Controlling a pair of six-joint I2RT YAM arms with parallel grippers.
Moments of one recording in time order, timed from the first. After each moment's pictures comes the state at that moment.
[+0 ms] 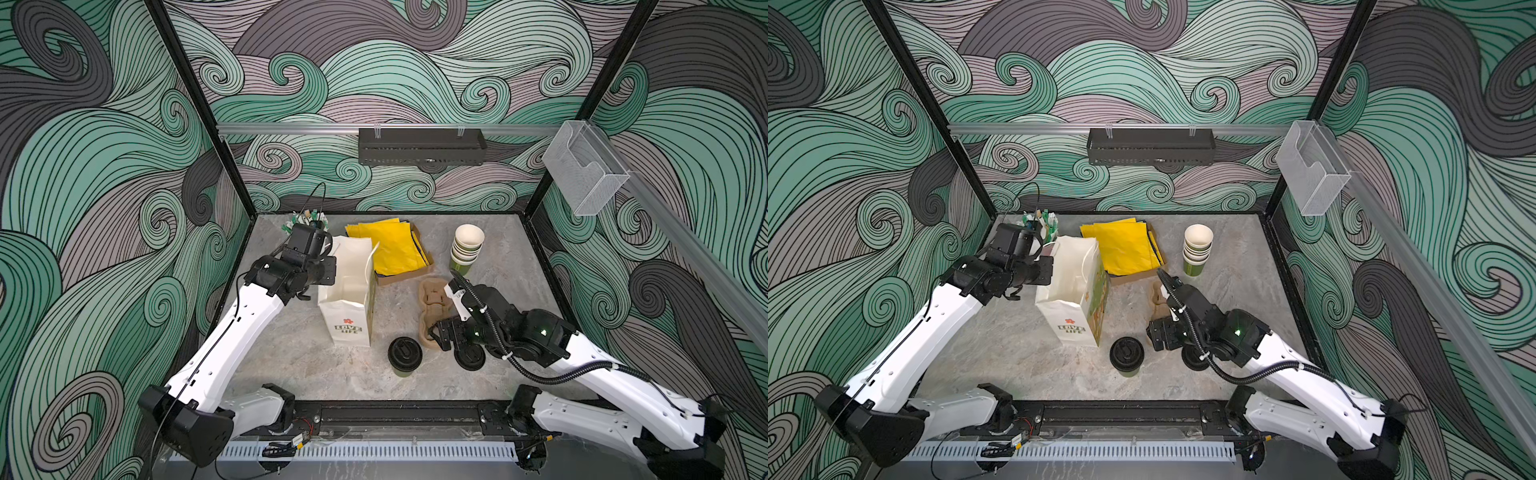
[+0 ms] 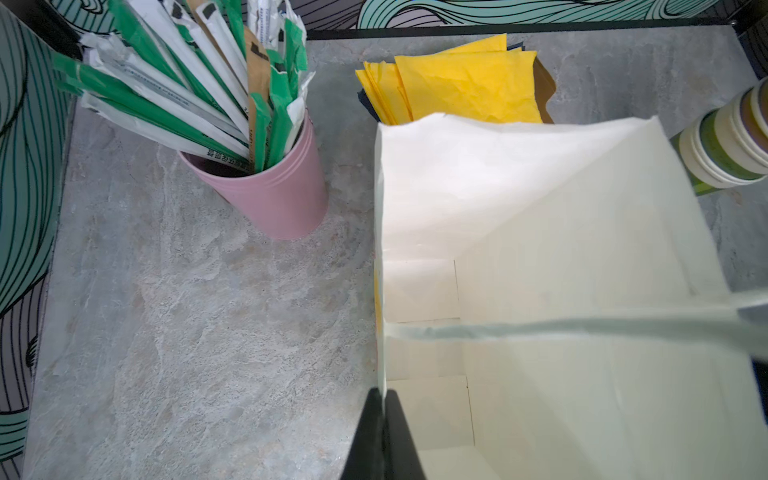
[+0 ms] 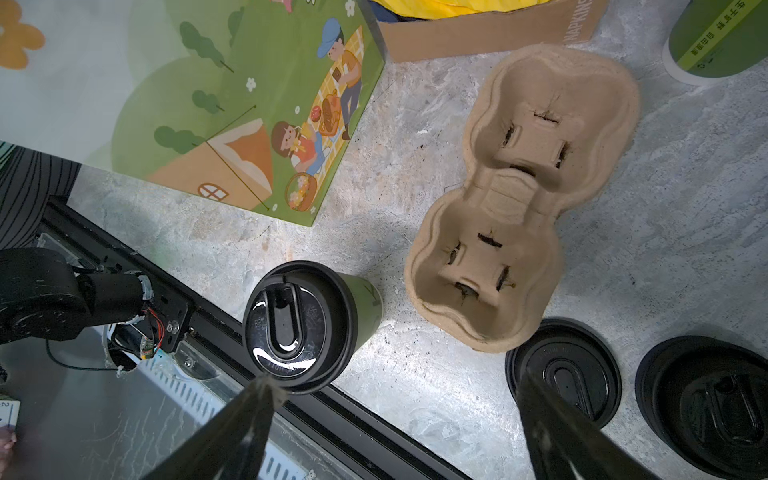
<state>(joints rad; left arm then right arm) -0.40 1.22 1.32 -0.96 -0.13 -0.24 0.90 0.95 0.98 -0.94 0.04 0.53</state>
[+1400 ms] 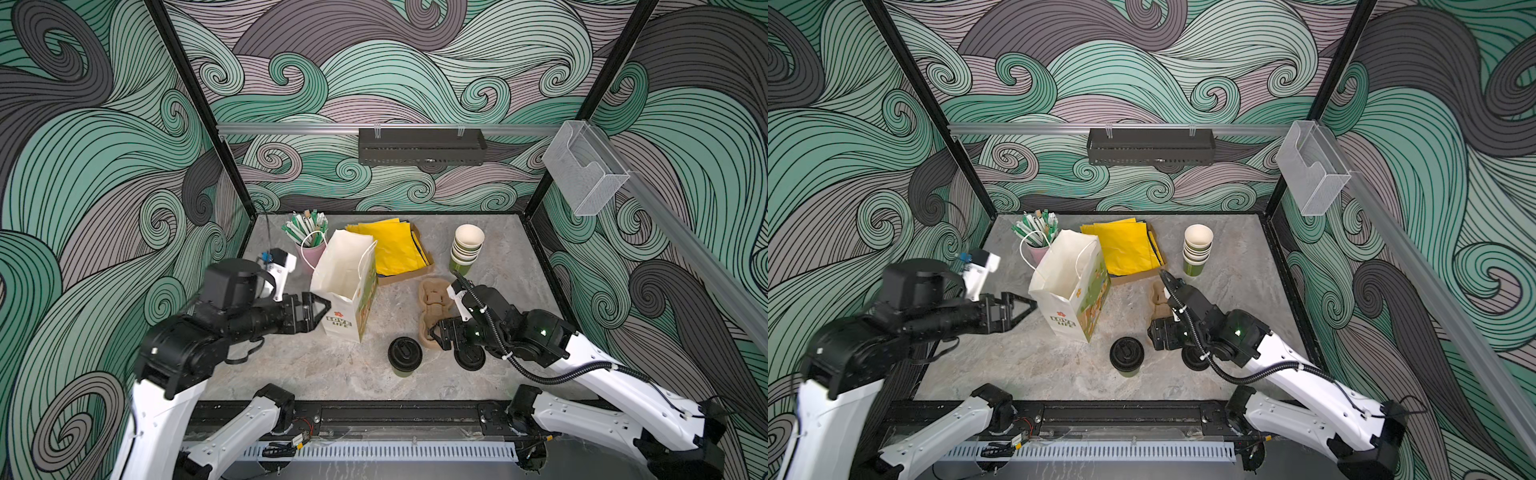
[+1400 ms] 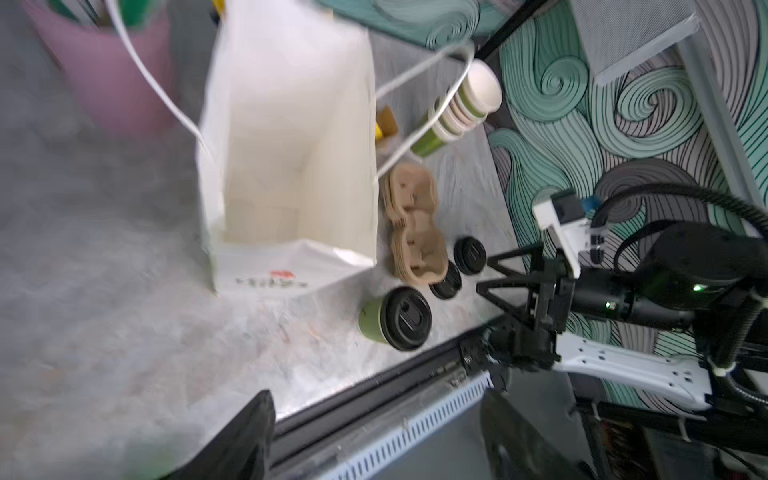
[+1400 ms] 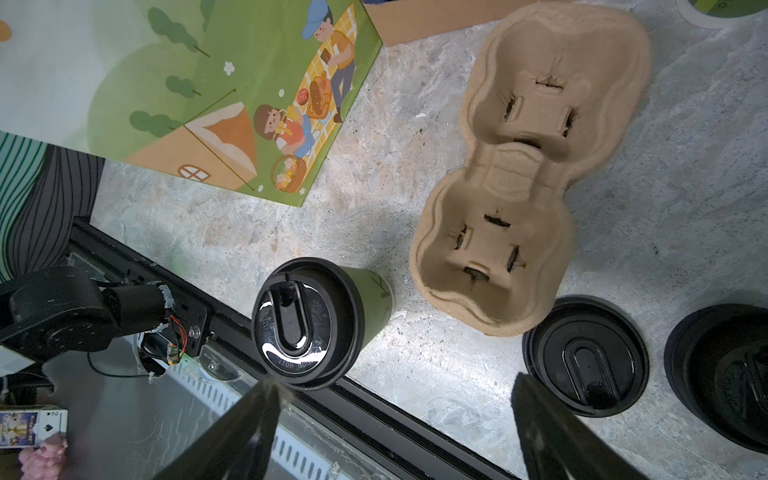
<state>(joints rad) -0.42 0.77 1.33 -1.34 0.39 -0.56 0.89 0.95 0.96 -0.95 0.01 0.64</state>
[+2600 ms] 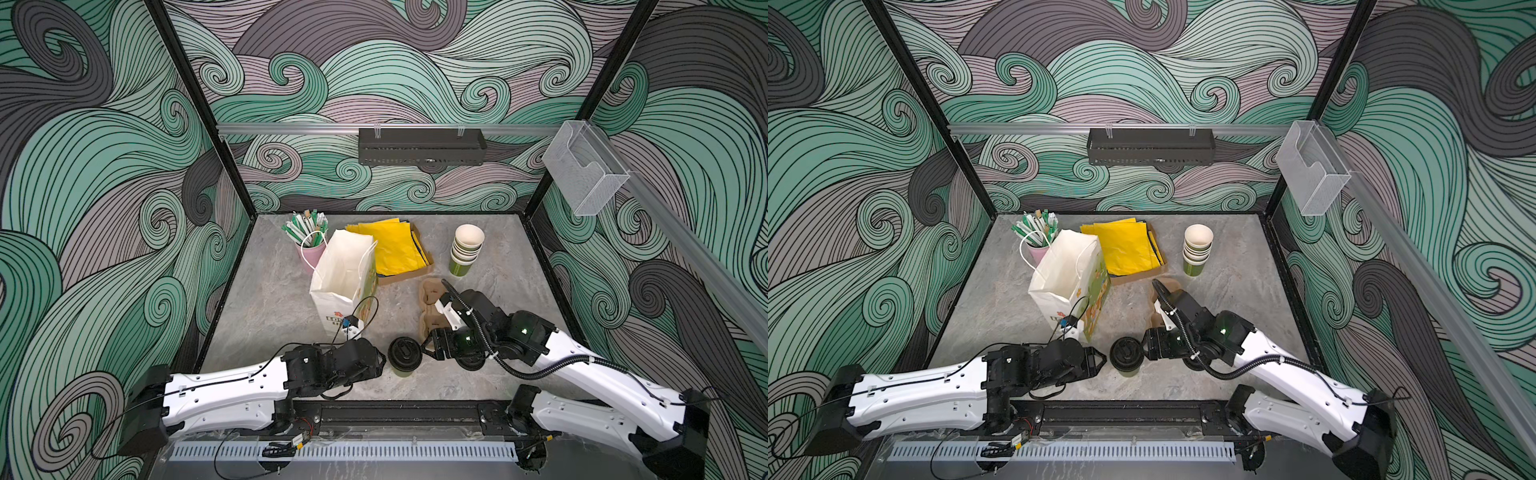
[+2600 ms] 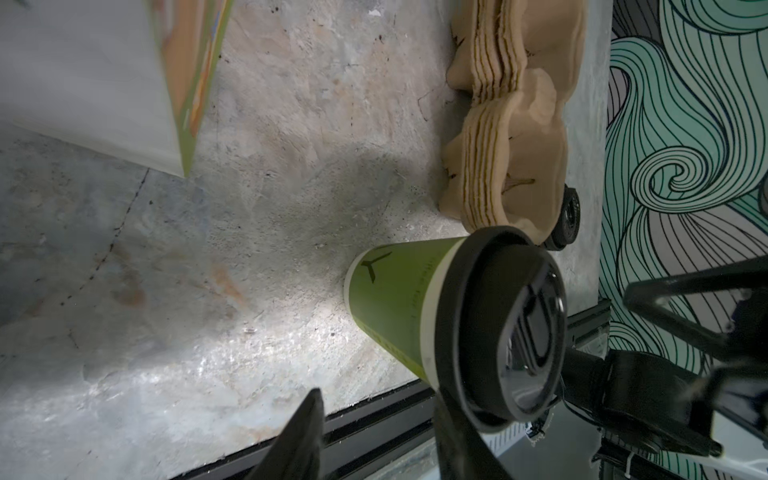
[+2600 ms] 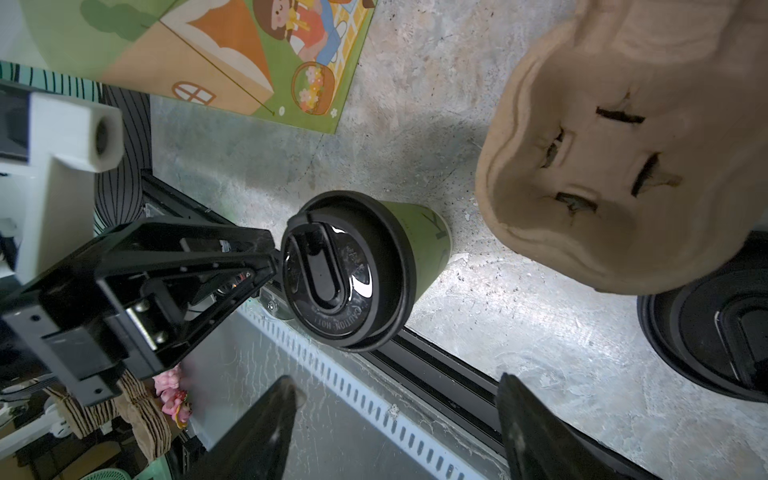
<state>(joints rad) -1.25 0.93 0.56 -0.48 -0.22 -1.33 0.88 1.01 0.87 -0.86 -0.27 0.72</state>
